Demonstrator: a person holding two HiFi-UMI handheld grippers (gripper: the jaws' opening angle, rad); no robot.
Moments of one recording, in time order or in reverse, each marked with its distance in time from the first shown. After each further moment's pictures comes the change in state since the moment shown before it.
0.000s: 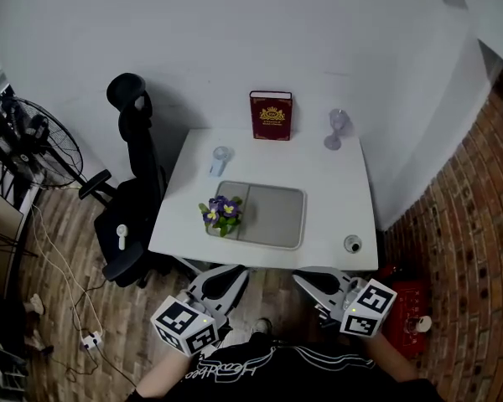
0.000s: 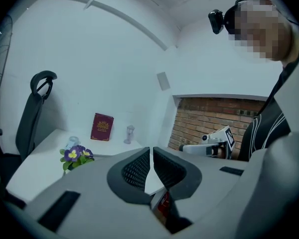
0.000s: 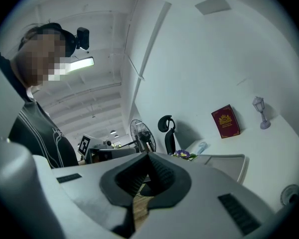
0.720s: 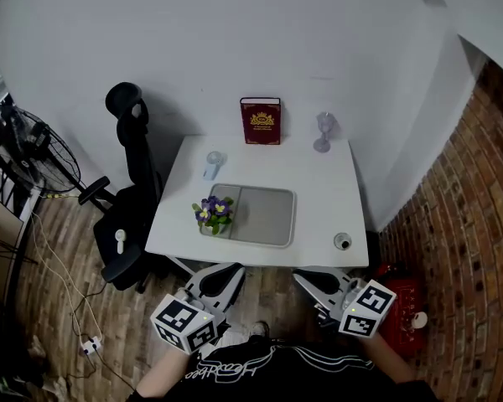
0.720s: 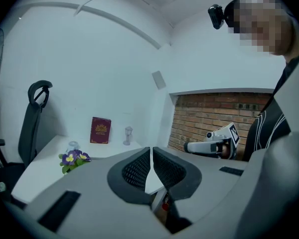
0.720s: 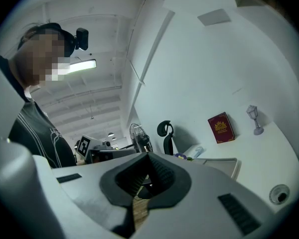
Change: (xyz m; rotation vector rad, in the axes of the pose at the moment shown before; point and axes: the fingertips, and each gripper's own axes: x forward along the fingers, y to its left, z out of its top) left arm 0.001 -0.030 0.002 0.063 0.004 0.026; right arm -0.038 0.011 0.007 -0.024 -0.044 -0.025
